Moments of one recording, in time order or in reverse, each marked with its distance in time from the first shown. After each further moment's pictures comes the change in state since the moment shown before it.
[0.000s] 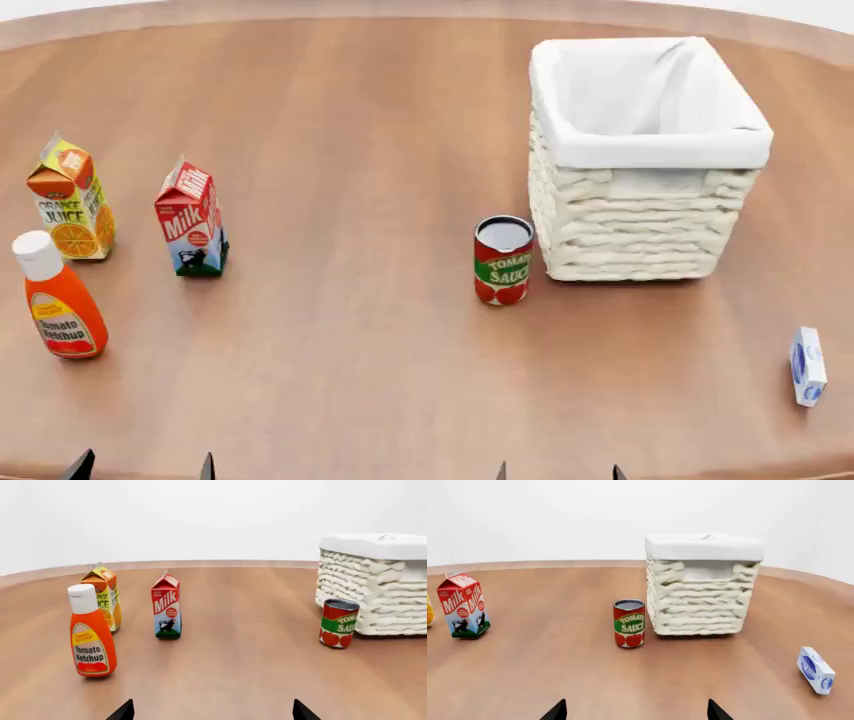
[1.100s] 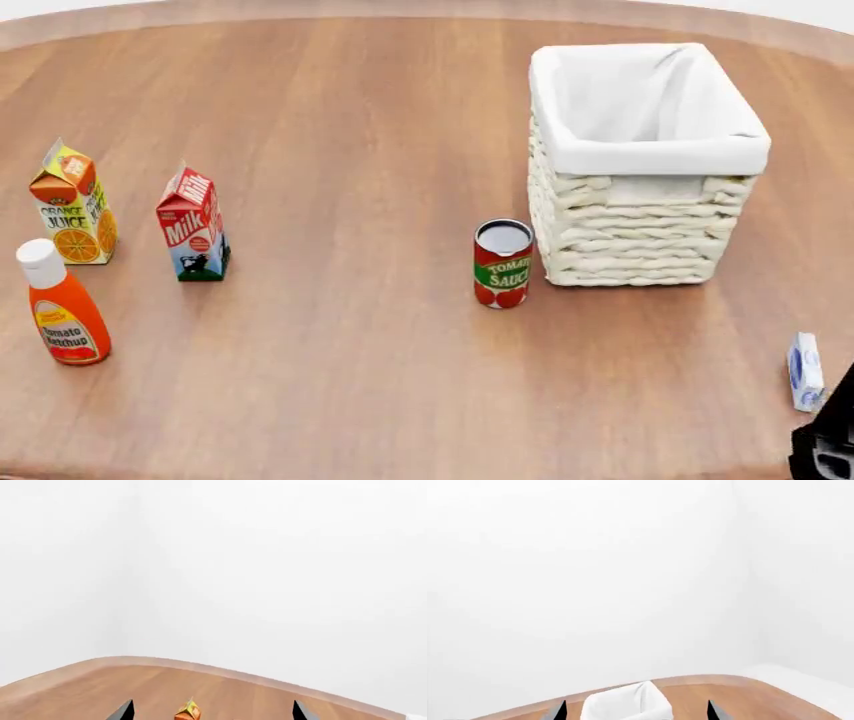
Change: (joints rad) left arm -0.089 -0.279 -0.386 0.595 -0.493 -0.404 -0.140; right arm 0.024 0.419 0.624 -0.785 0.812 0.580 0.151
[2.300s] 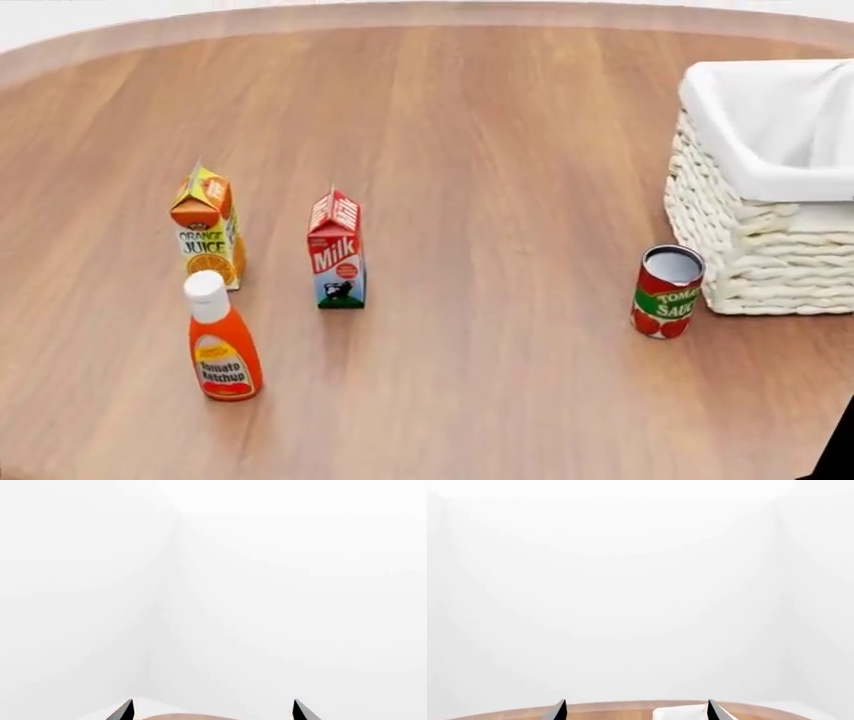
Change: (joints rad) left arm 0.021 -0.097 -0.229 0.141 -0.149 -0.054 -0.041; right arm -0.080 0.089 0.153 -0.170 0.119 0.061 -0.027
